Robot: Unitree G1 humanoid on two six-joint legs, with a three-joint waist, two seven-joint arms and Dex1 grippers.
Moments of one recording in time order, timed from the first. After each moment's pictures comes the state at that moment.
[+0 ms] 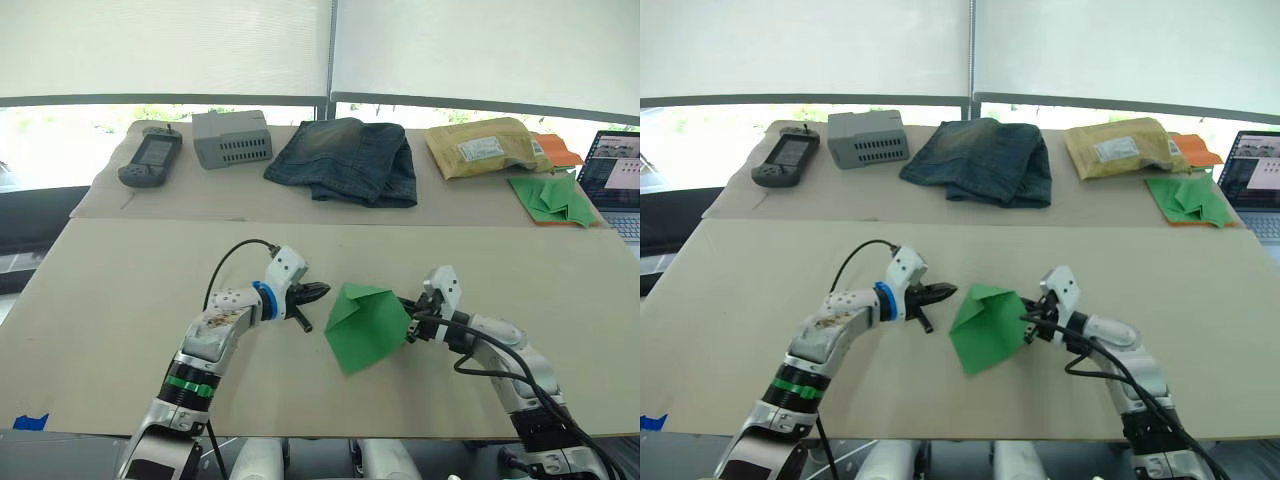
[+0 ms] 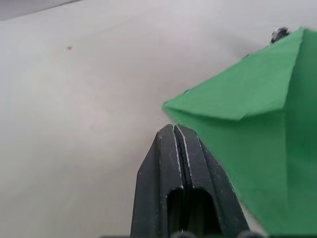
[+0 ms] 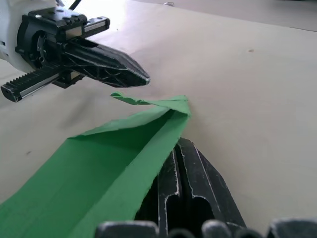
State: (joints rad) left arm -0.44 0.26 -0.18 0.05 -0.21 0.55 -0.78; right arm -0.19 -0.46 0.06 0.01 0.38 0.29 0.89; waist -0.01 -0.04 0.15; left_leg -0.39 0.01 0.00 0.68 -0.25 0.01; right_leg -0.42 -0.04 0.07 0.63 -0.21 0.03
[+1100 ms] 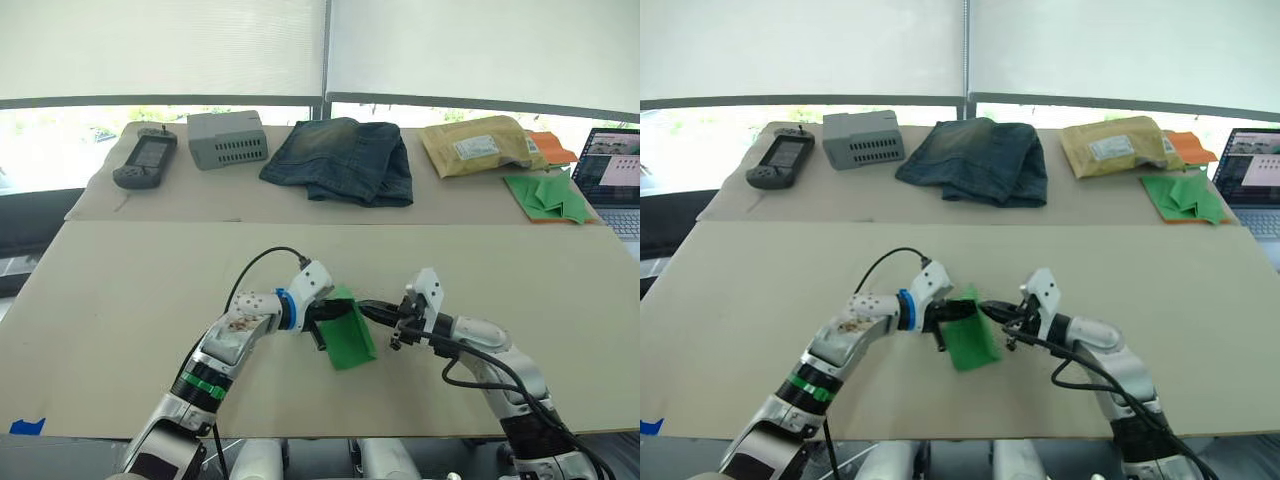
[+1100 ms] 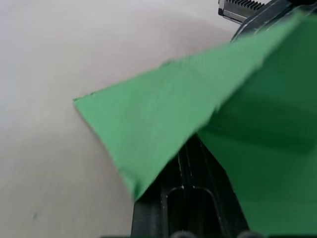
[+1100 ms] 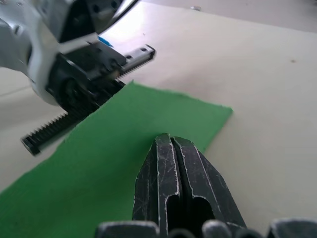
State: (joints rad) left arm -0.43 0.32 -0.32 0.04 -0.17 0.53 -0.85; right arm -0.18 -0.45 0.10 -0.08 0.38 0.35 0.87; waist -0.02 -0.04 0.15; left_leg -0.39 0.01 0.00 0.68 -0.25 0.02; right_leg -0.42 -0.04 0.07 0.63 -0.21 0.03
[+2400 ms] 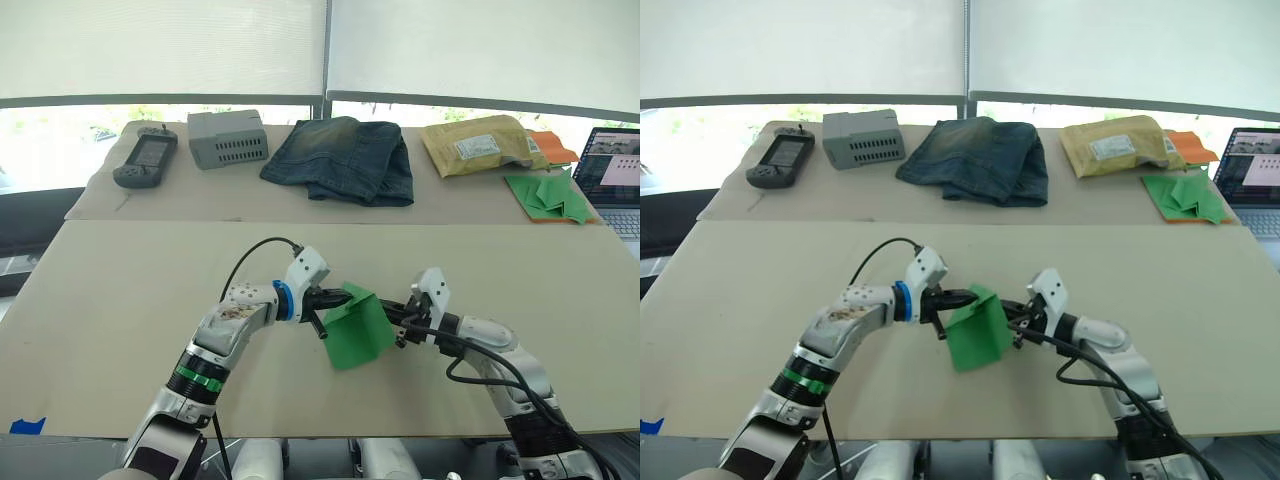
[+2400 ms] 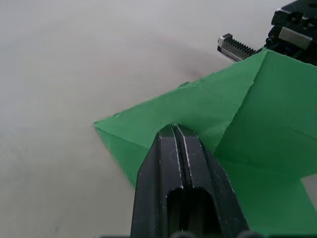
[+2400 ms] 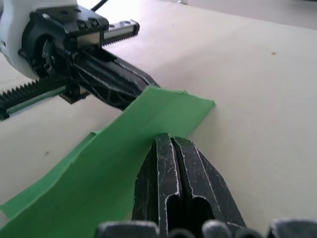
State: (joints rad) left arm -0.47 0.28 -0.29 0.03 -0.27 0.61 -0.82; right arm -0.18 -0.45 0.09 -0.07 0.37 0.33 0.86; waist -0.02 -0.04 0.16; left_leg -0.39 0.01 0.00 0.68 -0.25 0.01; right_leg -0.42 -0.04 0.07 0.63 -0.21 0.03
